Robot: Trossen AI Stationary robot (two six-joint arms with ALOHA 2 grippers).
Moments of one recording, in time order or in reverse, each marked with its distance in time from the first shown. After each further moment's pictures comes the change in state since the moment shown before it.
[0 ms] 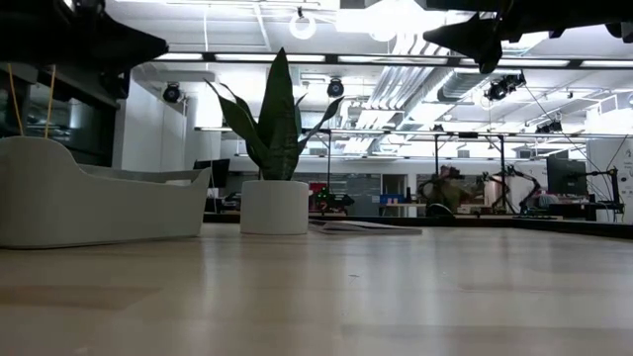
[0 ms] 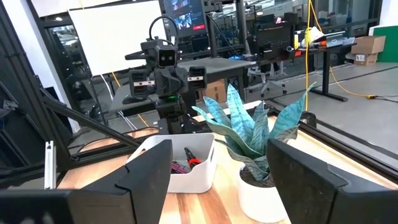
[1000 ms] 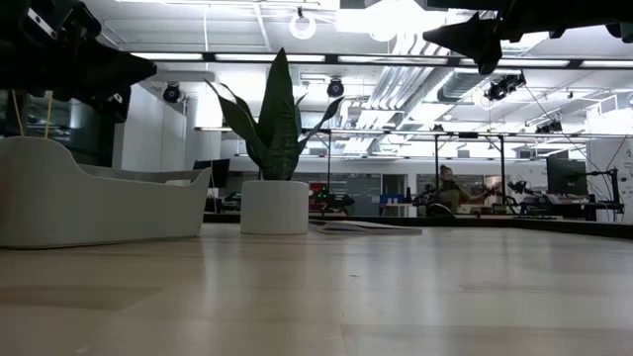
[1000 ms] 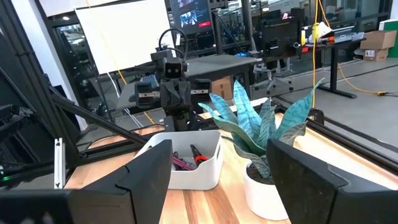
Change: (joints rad) left arm 0.008 -0.160 -0.119 -0.069 0.147 -0.054; right arm 0.000 0.000 0.000 -0.009 -0.027 0.017
